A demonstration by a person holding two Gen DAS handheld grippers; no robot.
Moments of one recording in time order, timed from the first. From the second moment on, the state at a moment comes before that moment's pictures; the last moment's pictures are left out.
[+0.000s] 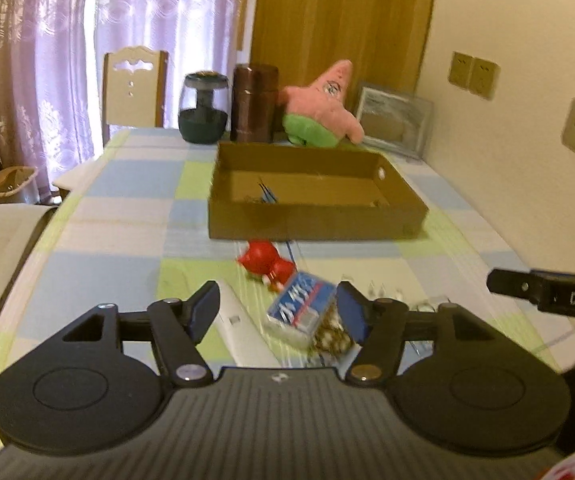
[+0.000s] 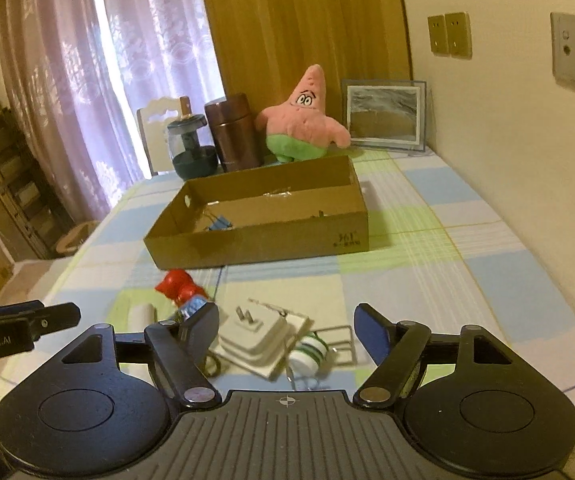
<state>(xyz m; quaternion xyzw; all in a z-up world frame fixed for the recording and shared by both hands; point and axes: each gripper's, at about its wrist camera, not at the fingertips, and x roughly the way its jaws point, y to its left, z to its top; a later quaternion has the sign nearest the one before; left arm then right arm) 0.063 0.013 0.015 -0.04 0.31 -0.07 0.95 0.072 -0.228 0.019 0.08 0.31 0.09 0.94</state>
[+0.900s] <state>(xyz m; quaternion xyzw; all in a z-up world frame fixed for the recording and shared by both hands) 0.070 -0.015 -0.031 0.00 0.35 -0.12 0.93 0.072 -0.239 -0.027 0.07 0.36 0.07 0.93</state>
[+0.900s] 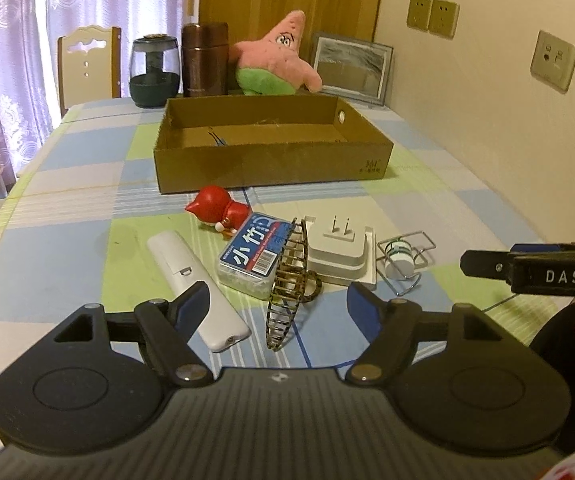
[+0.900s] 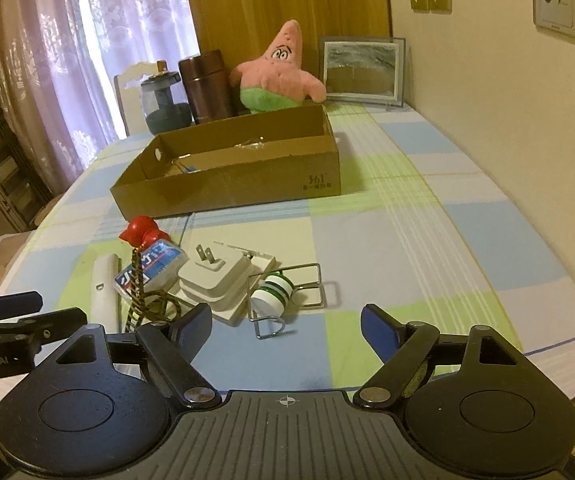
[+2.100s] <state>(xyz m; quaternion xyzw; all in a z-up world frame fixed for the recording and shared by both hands) 0.138 -0.037 -0.089 0.00 0.40 -0.17 0.90 0.126 -0.233 -0.073 0.06 0.38 0.07 0.92</state>
